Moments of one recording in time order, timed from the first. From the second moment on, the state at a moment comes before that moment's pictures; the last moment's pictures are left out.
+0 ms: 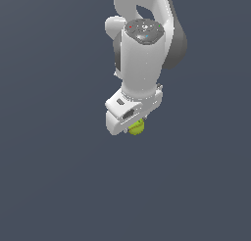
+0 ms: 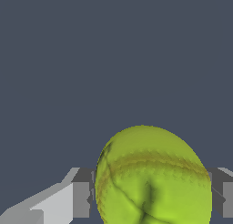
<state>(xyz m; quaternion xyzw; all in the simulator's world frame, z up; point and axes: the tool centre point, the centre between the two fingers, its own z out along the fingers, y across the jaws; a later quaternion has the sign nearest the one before) 0.048 0.033 0.240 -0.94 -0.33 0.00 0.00</state>
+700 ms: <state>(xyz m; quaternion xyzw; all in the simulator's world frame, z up) 0.086 0.044 0.324 -0.94 -0.33 0.00 0.00</state>
